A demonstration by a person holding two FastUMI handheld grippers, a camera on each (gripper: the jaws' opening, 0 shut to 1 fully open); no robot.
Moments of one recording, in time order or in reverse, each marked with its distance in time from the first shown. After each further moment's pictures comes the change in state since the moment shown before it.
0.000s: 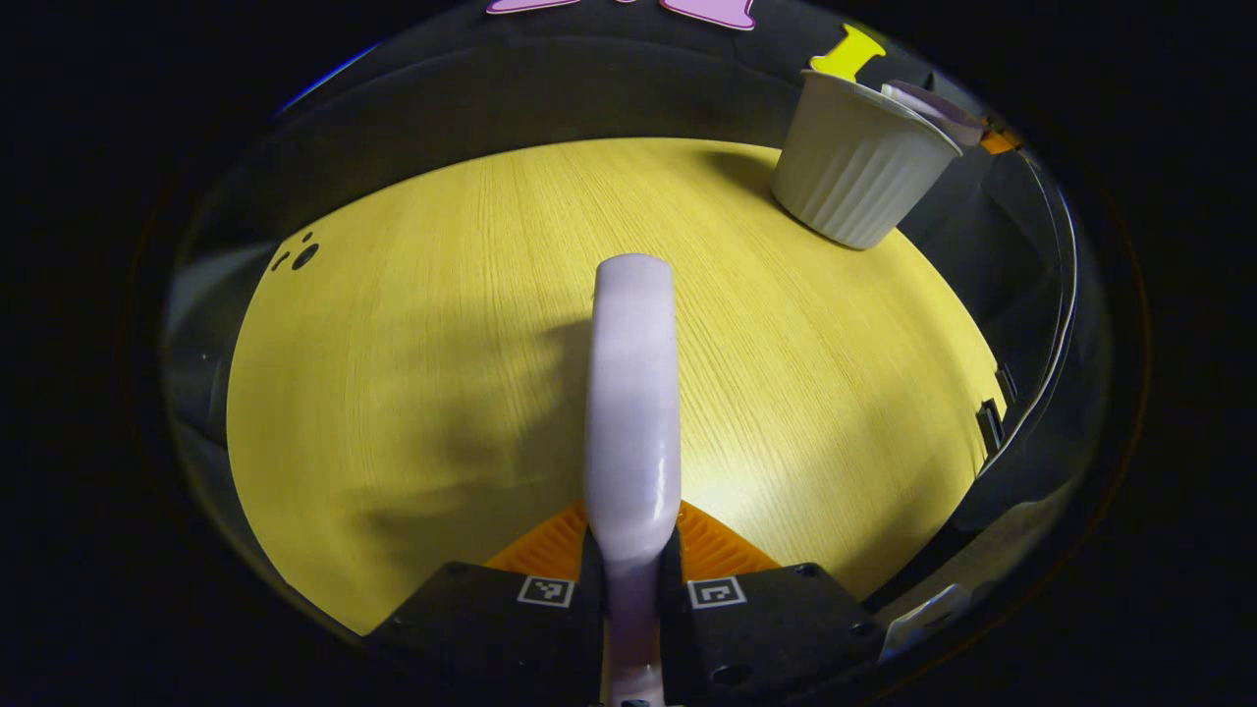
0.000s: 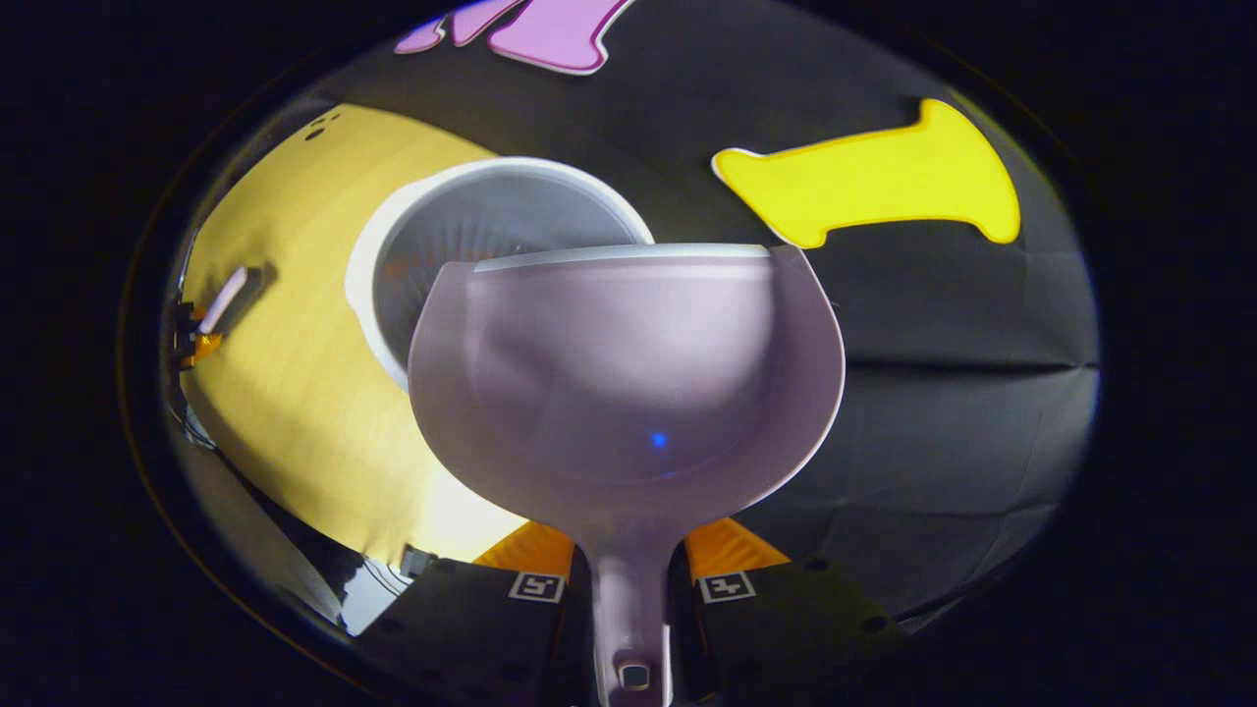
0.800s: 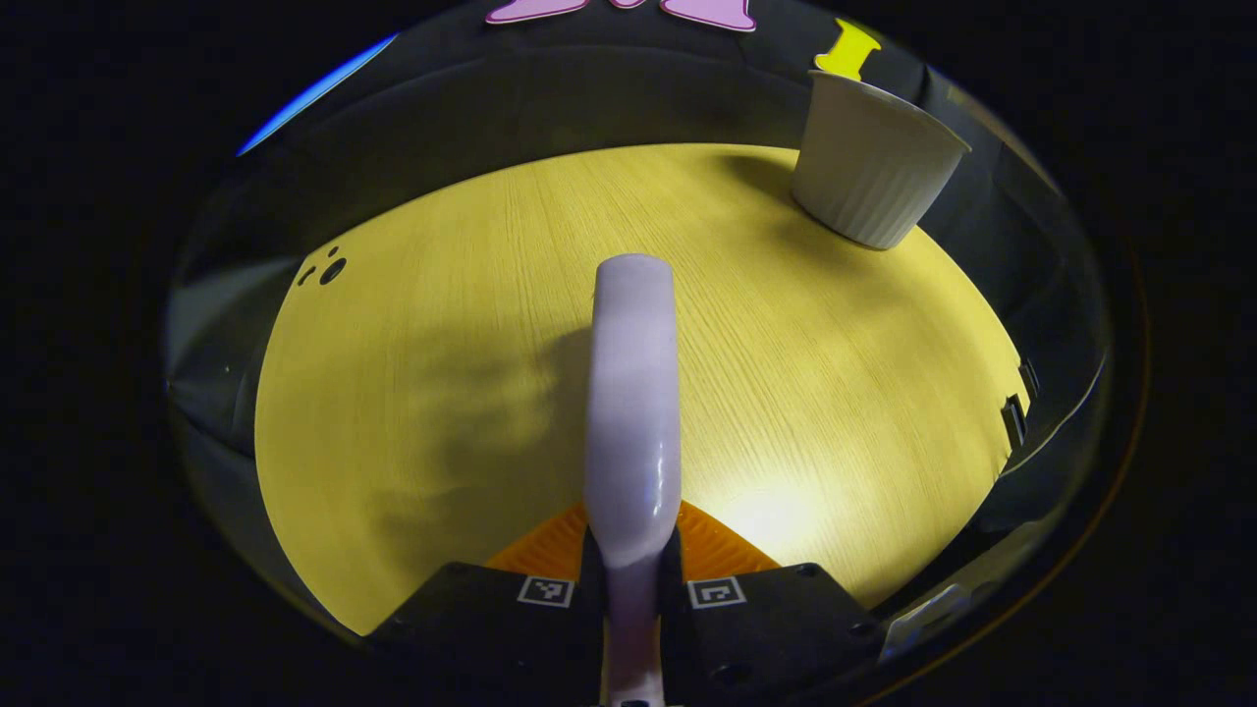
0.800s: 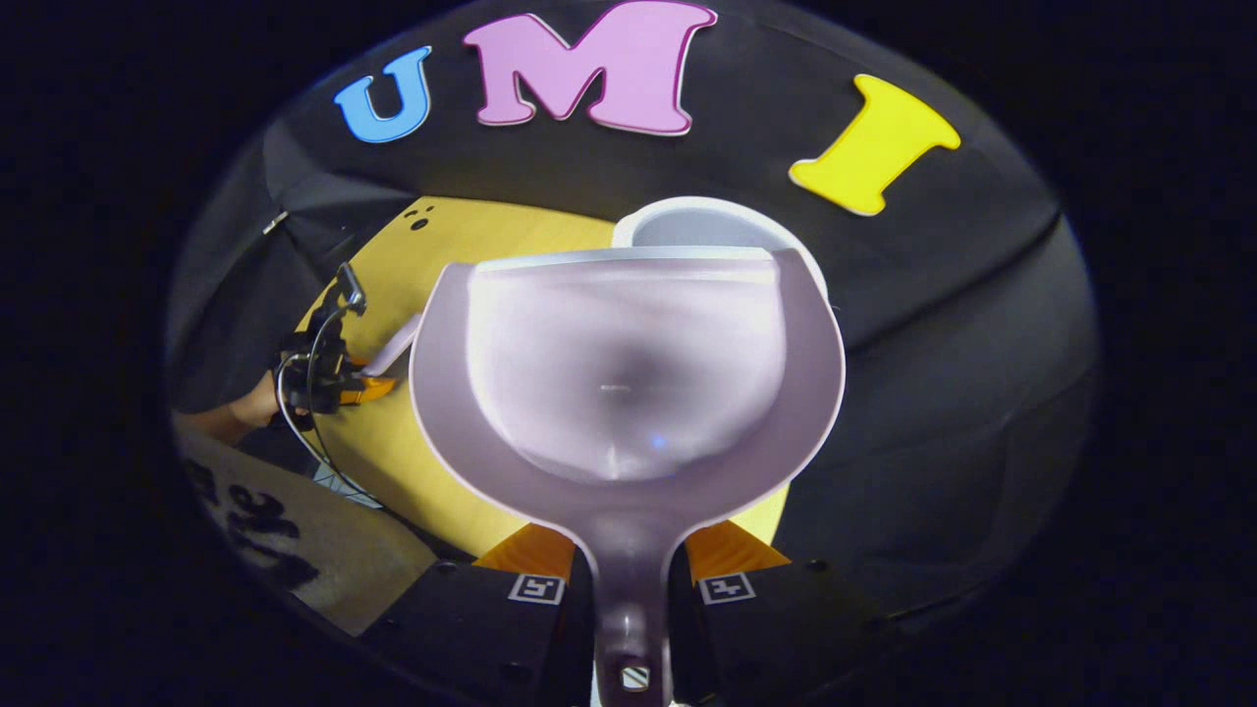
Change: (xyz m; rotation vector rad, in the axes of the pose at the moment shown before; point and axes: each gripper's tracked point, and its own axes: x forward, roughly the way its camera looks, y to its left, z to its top) left arm -0.002 0.019 0.003 0.023 -0.014 0.081; right arm -0.075 0.187 -0.089 0.234 -0.208 0.389
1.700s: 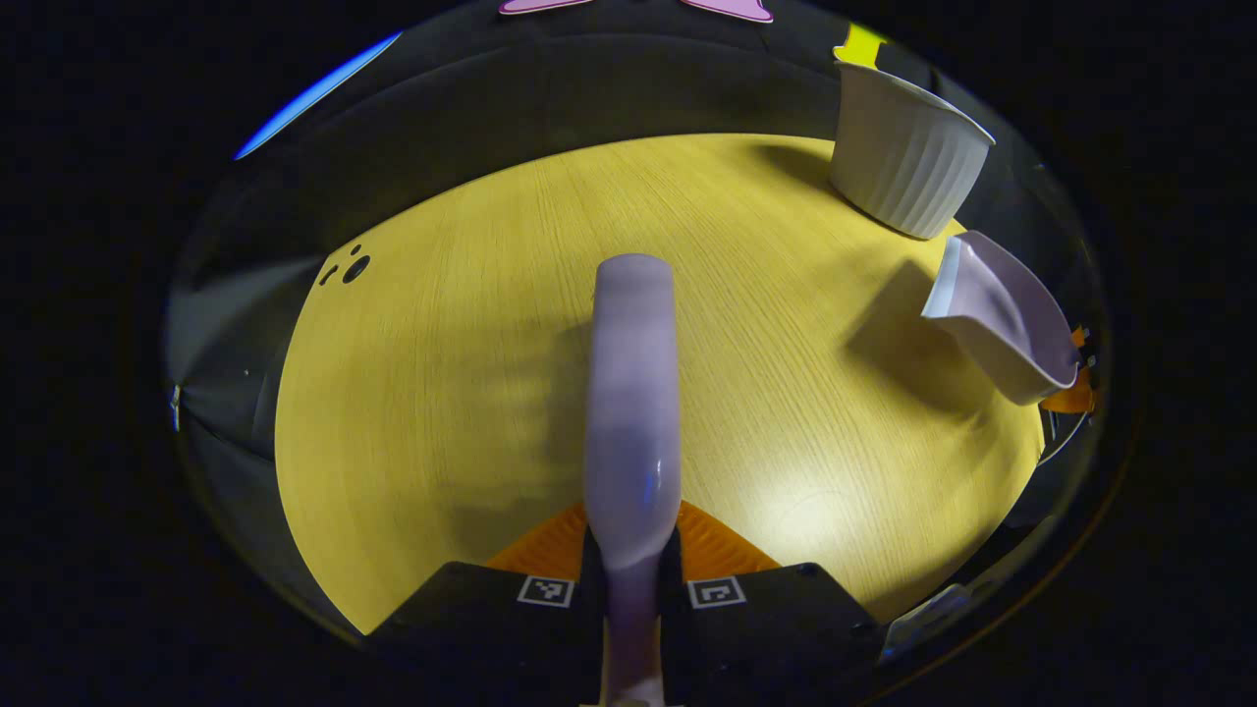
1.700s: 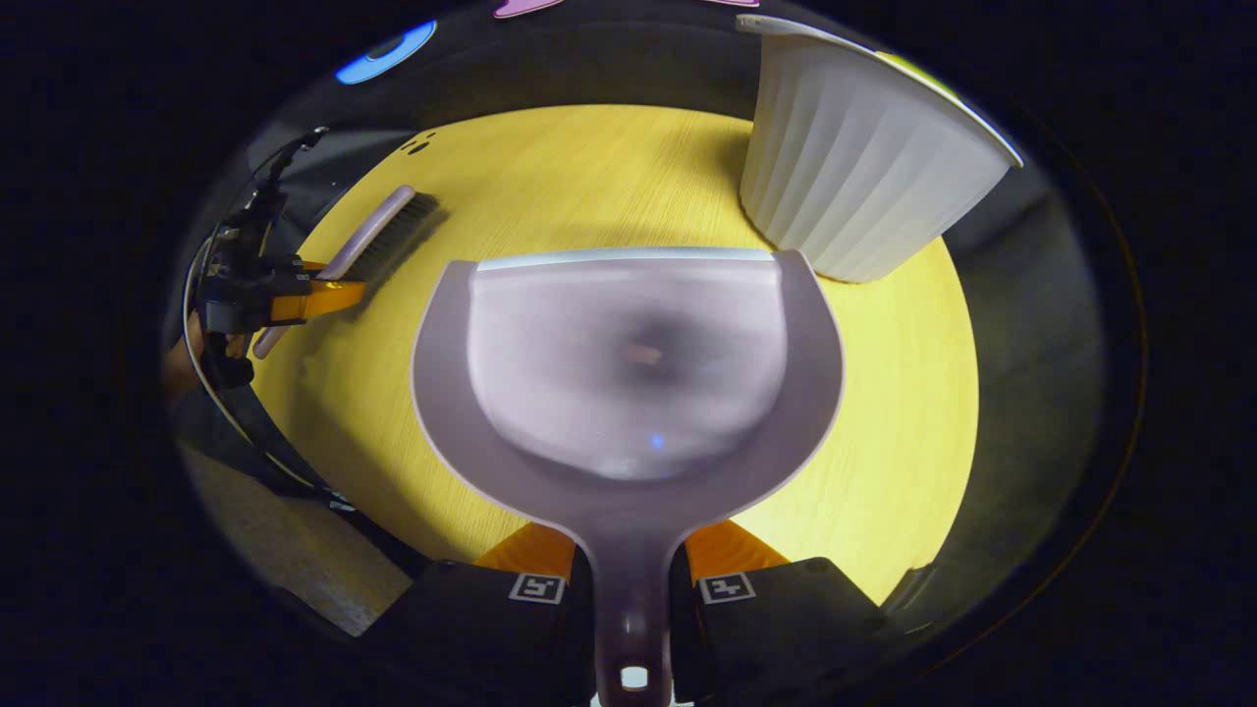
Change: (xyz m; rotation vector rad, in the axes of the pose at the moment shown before) left arm 0.013 0.035 -0.001 0.005 0.016 0.089; right arm 0.201 0.113 -0.105 0.091 0.138 0.093
